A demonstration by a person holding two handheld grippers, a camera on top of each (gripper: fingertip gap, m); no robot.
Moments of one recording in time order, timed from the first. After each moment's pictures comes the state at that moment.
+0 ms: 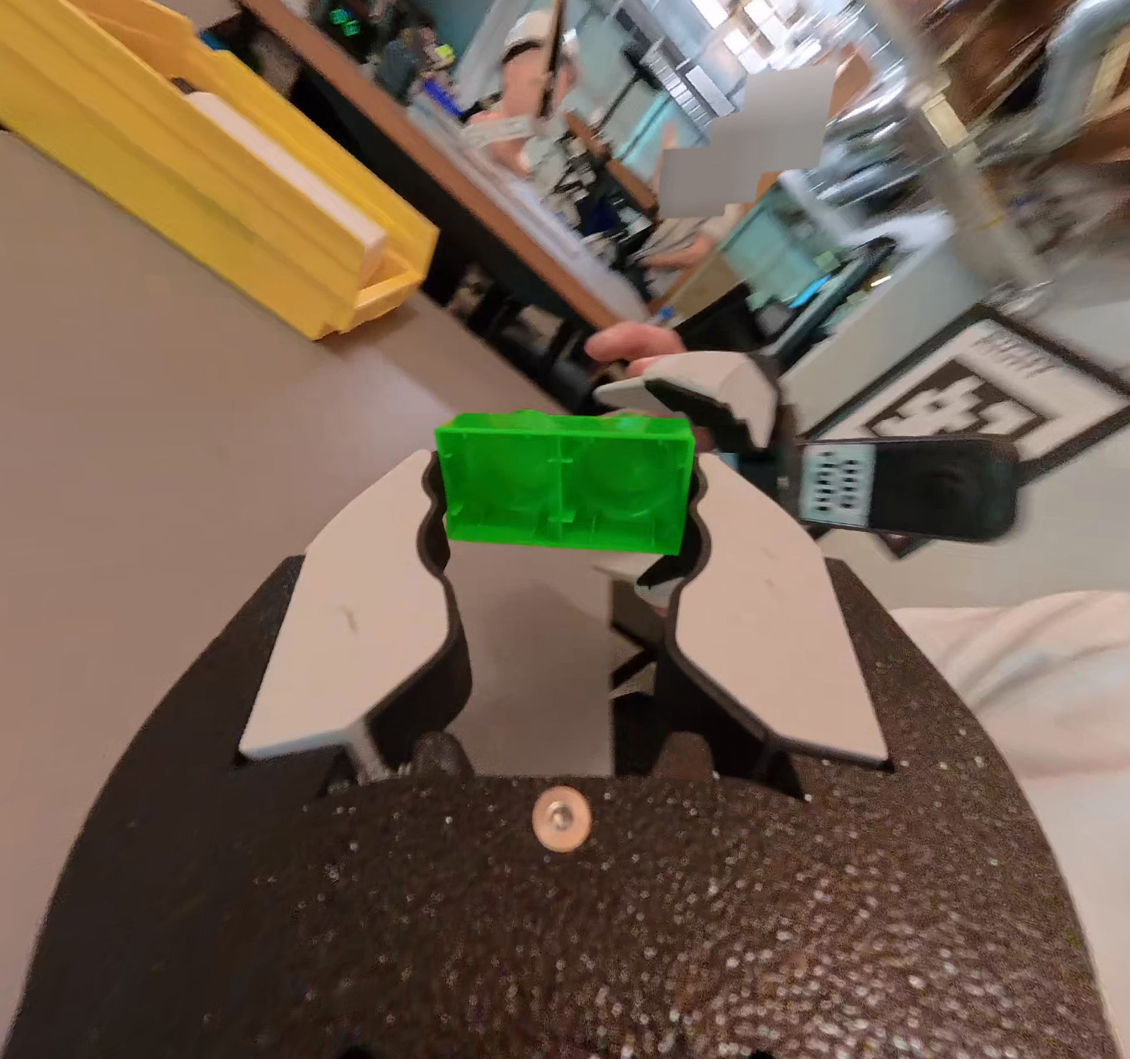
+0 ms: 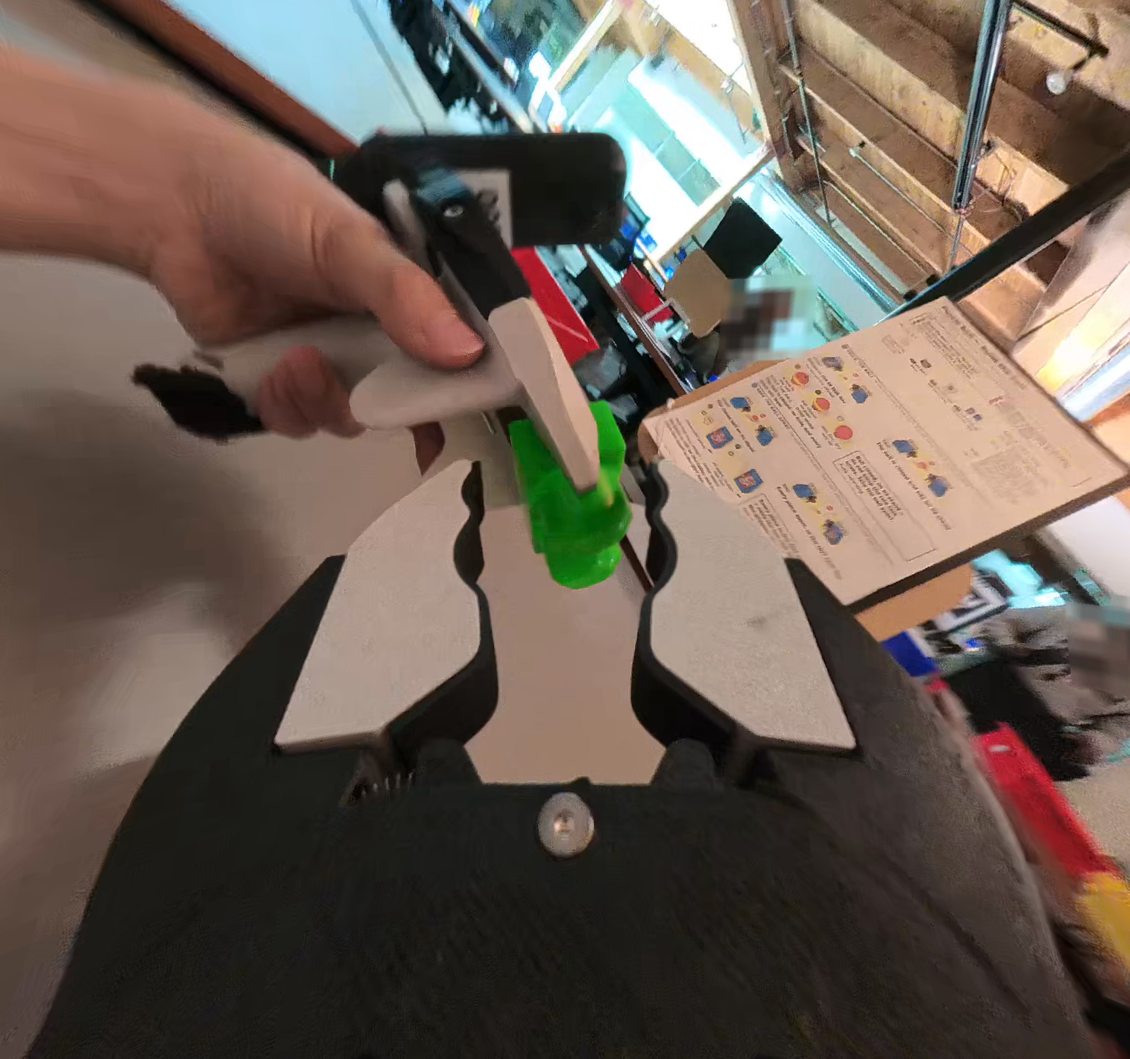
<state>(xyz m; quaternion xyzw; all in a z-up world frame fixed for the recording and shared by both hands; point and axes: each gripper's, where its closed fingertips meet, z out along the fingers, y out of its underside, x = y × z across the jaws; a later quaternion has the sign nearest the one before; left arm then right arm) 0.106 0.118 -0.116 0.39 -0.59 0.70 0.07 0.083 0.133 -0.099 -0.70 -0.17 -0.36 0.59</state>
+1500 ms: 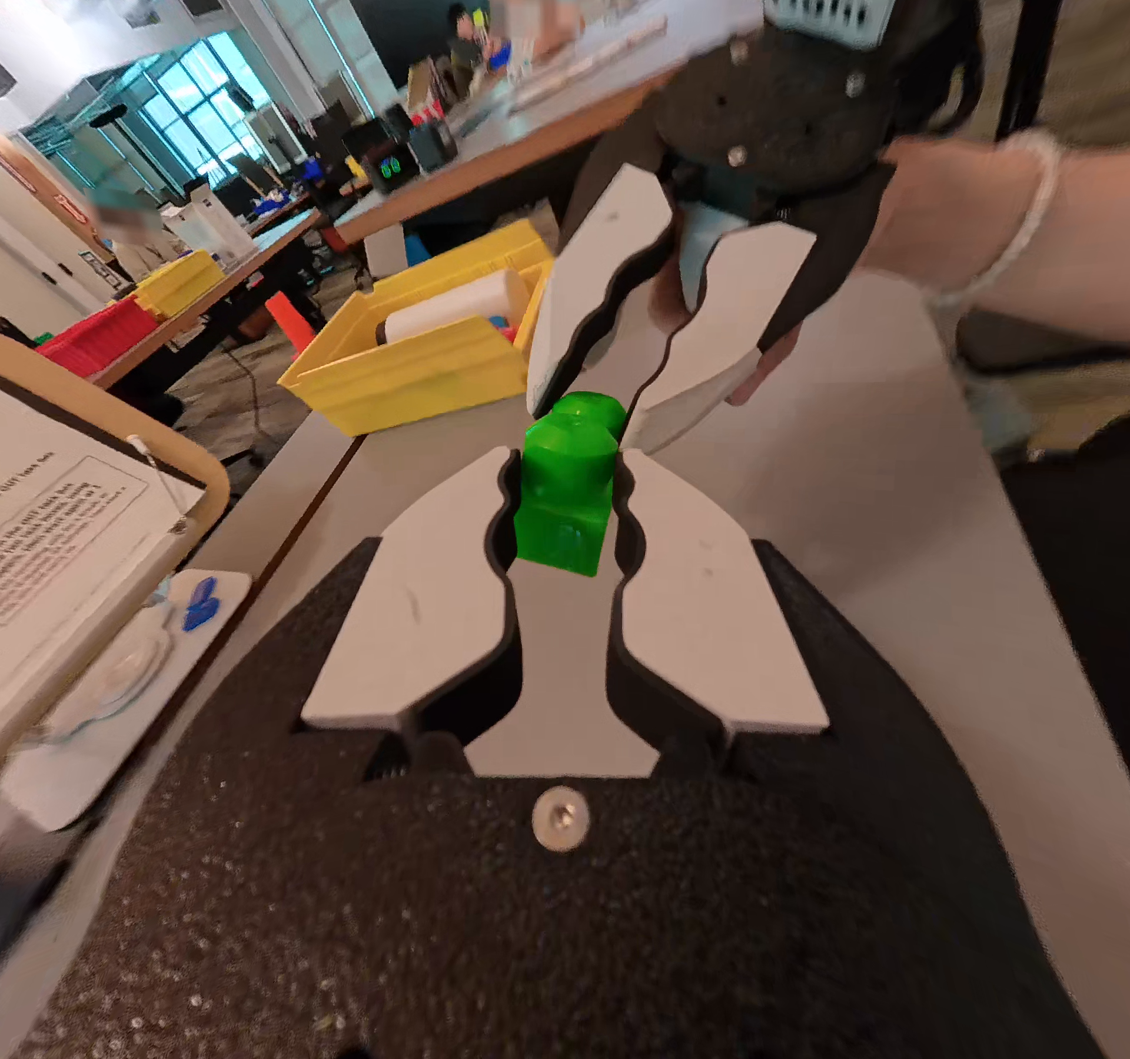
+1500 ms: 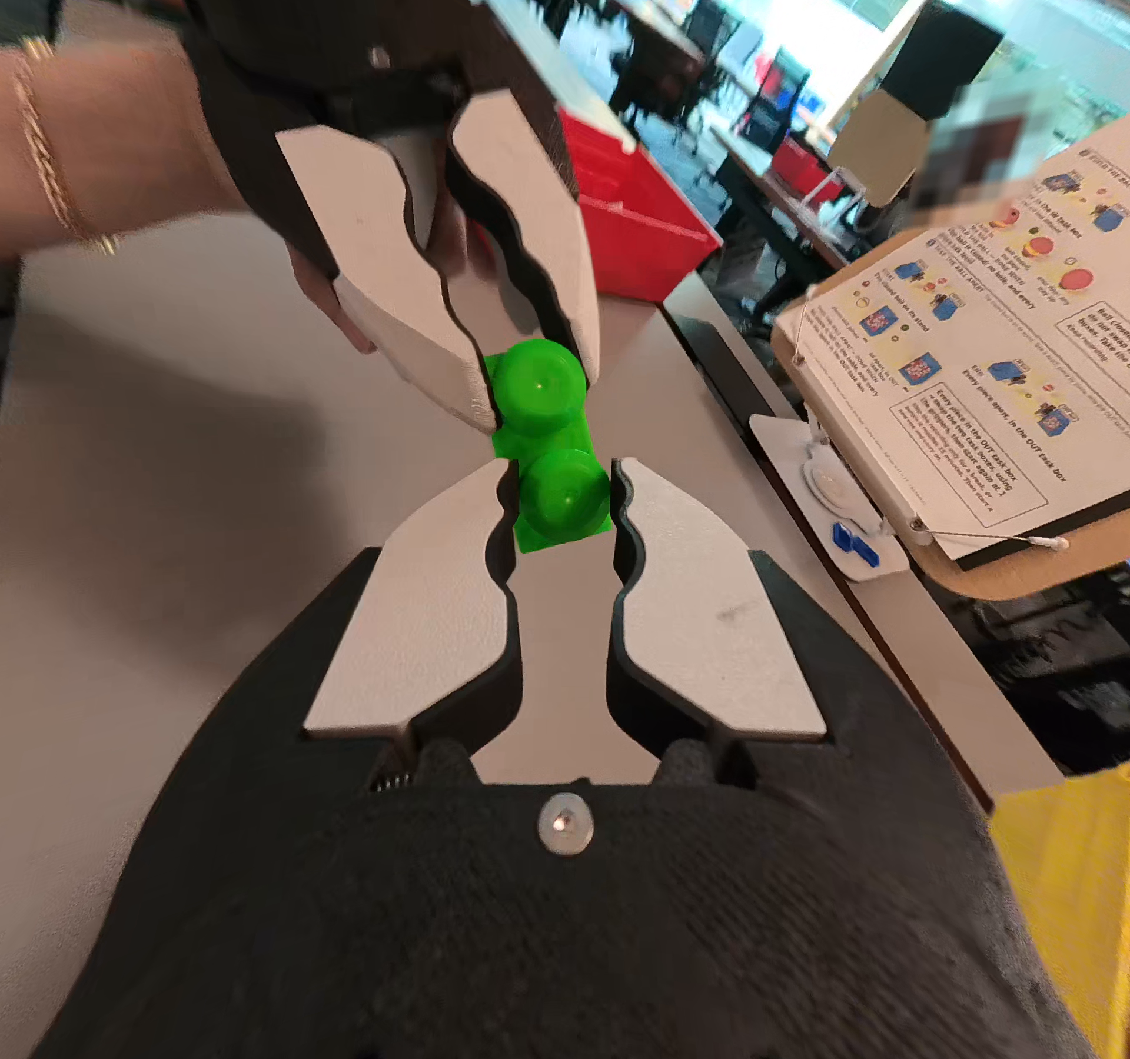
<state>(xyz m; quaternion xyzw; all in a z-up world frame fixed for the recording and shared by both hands) 0.088 0.120 -0.117 0.12 -0.77 0.53 -0.33 0.096 0.112 -0.124 -0.79 -0.12 -0.20 0.56</state>
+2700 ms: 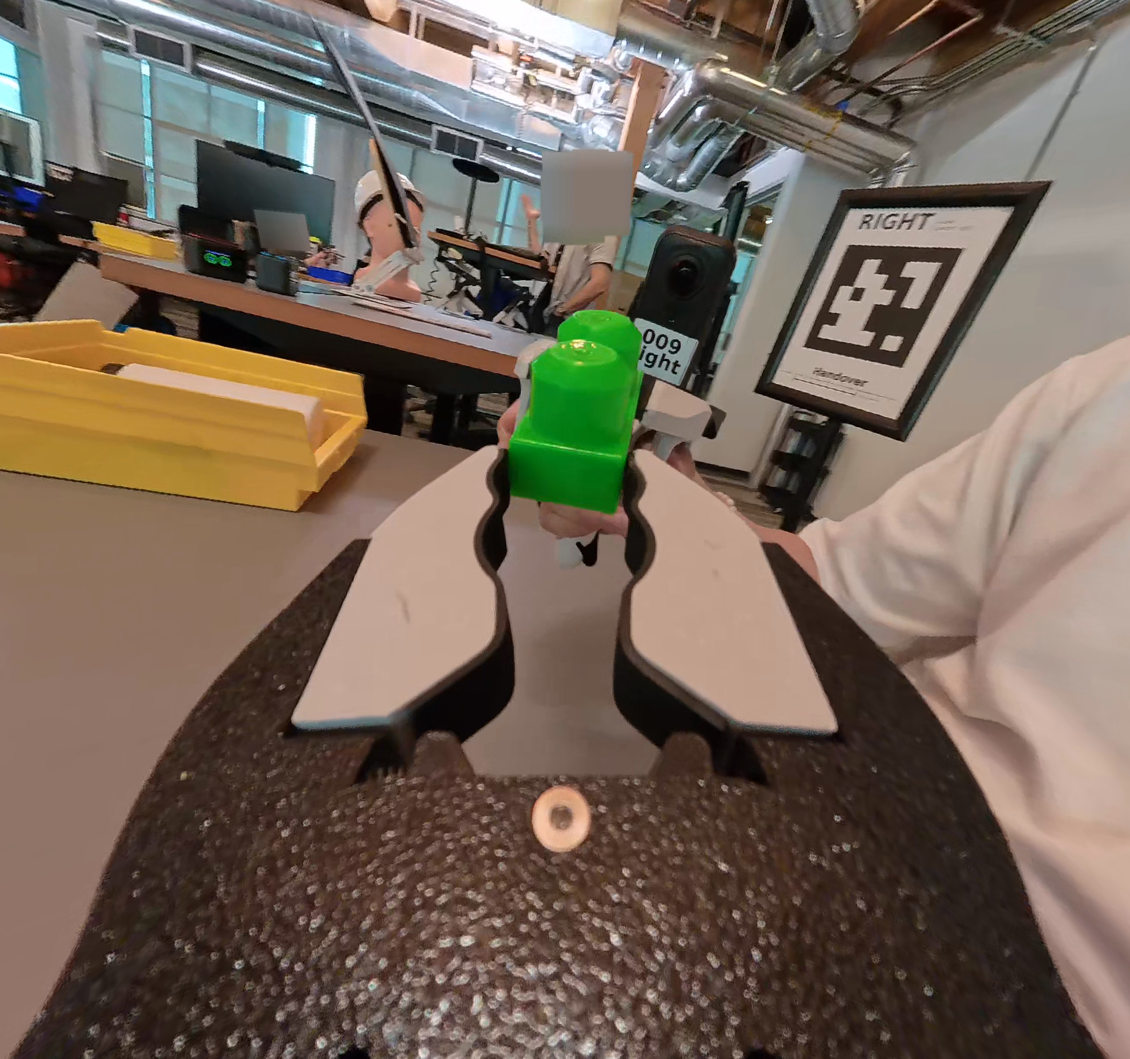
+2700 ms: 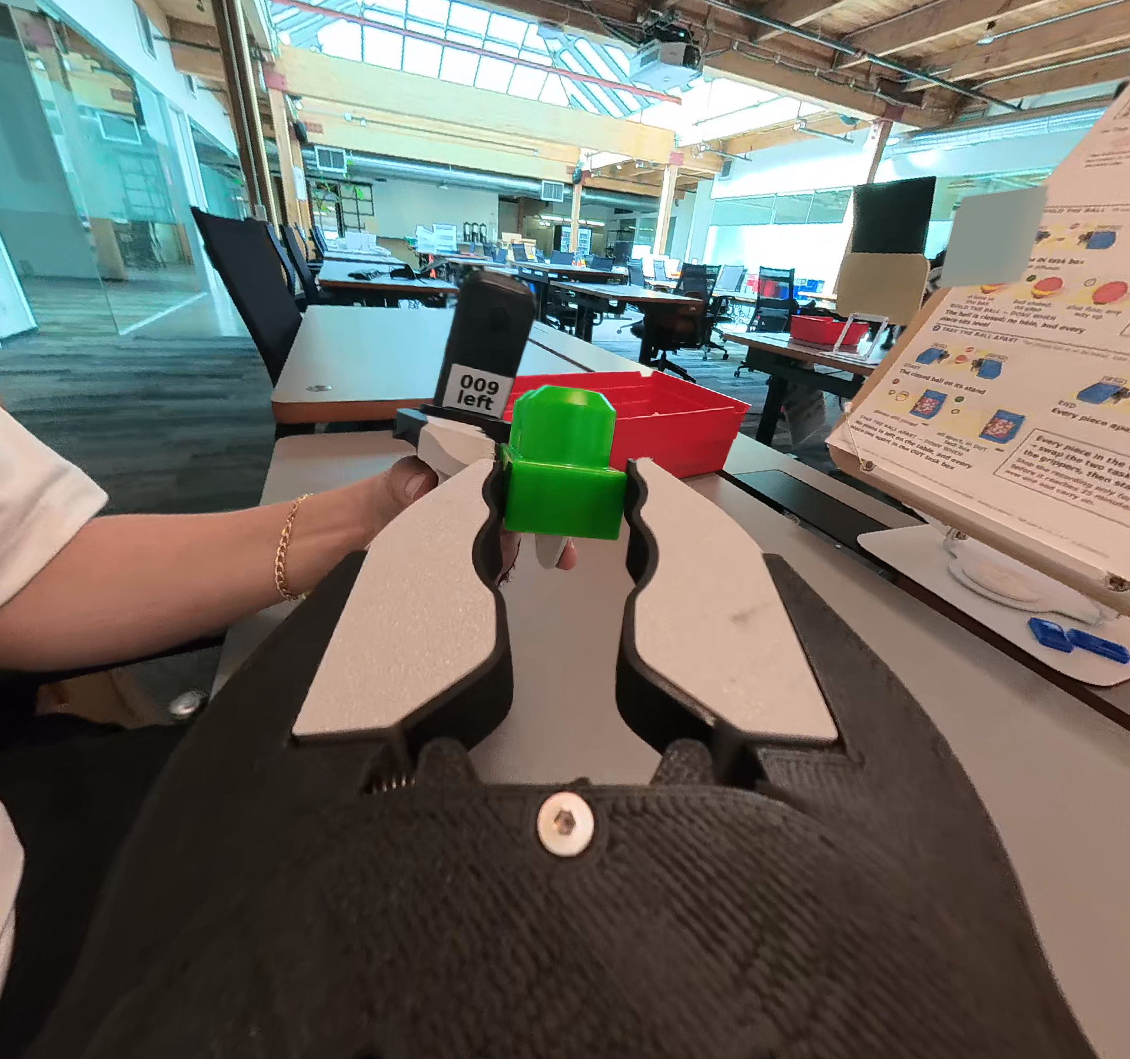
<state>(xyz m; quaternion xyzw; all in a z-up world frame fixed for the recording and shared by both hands) 0.083 0.128 -0.095 0.18 -0.59 0.78 -0.04 0.085 0.117 -0.074 -0.66 -0.02 -0.04 0.75</state>
